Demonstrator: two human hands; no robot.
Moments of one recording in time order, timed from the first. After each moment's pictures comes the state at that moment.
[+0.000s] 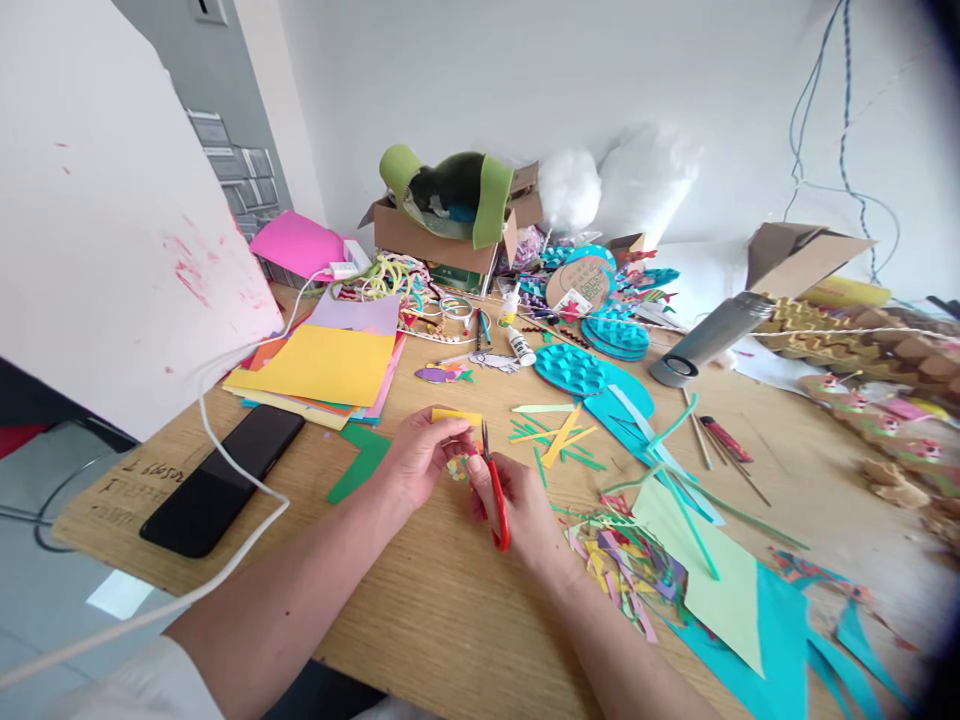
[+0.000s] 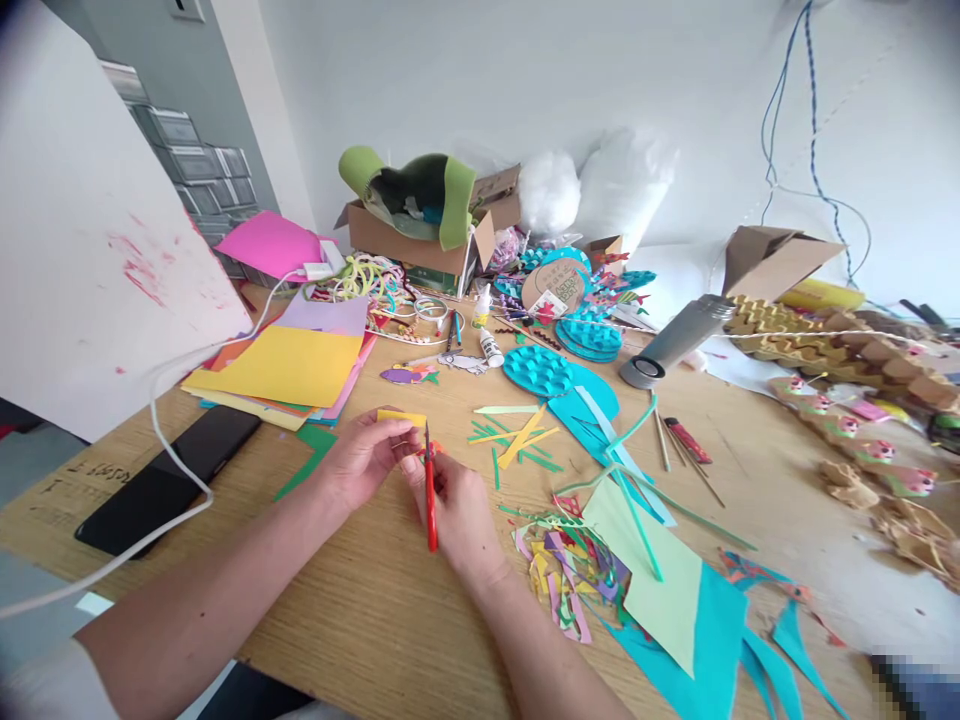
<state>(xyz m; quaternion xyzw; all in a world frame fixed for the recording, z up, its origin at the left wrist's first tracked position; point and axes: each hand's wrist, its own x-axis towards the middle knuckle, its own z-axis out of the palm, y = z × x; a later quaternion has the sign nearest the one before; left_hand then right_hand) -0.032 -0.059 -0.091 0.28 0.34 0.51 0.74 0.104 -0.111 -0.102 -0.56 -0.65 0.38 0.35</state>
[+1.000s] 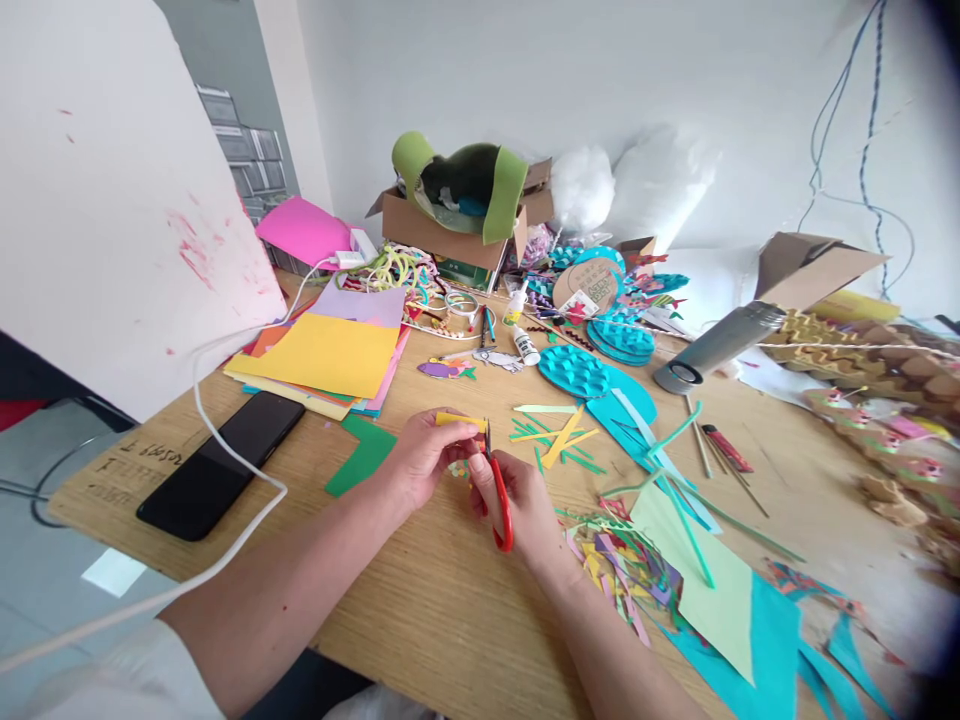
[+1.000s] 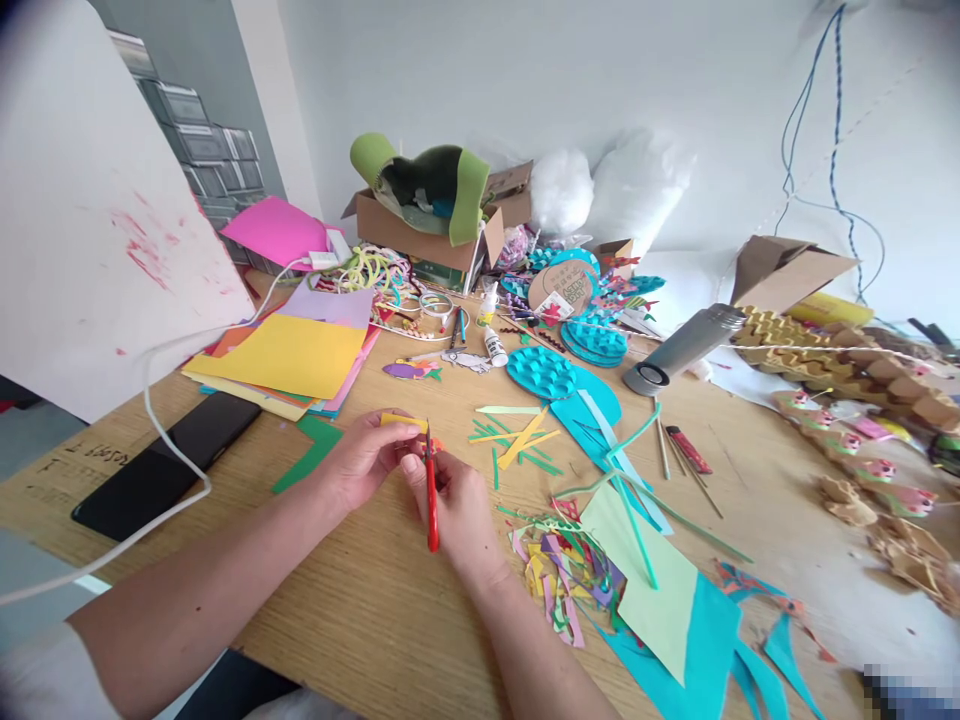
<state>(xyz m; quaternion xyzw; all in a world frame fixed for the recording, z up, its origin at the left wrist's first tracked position) -0.028 -0.066 -0.085 0.28 0.37 0.49 0.74 0.106 -0.111 -0.100 -0.54 -0.63 0.42 0.36</state>
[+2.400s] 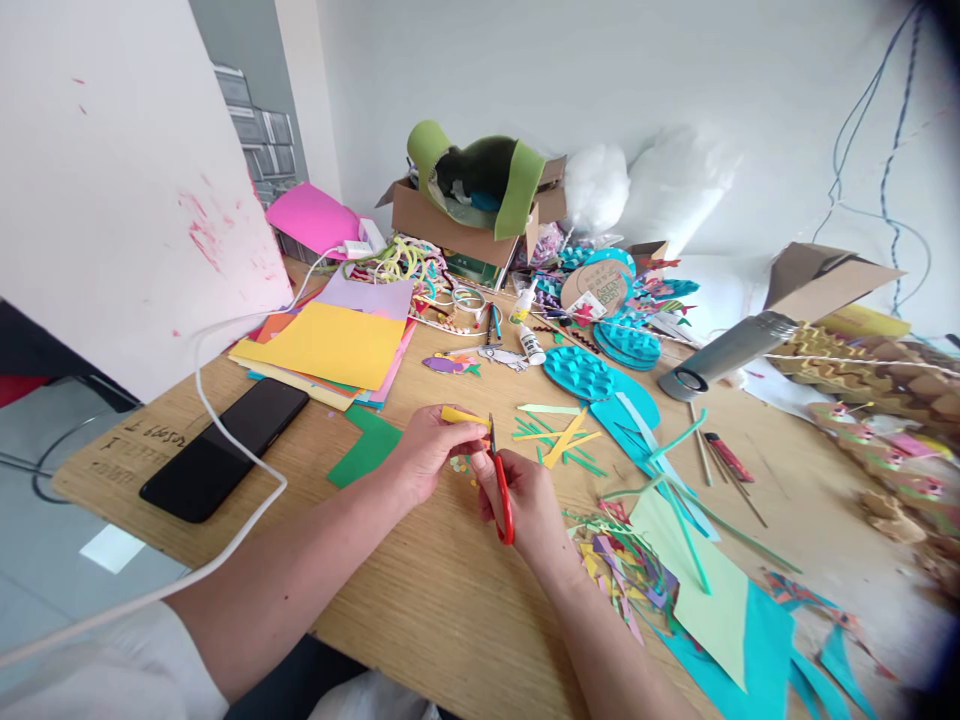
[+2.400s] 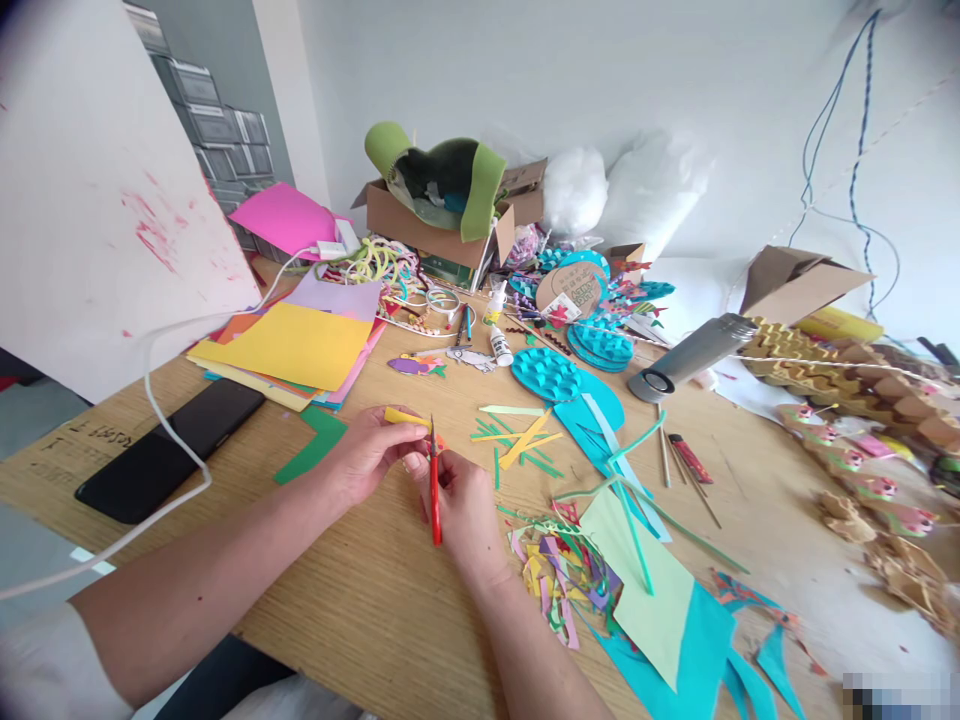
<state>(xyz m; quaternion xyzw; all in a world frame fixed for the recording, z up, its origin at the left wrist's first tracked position) -0.026 -0.069 -0.084 0.31 0.39 0.50 0.71 0.106 -0.110 -0.098 -0.58 -0.62 0.40 0.35</state>
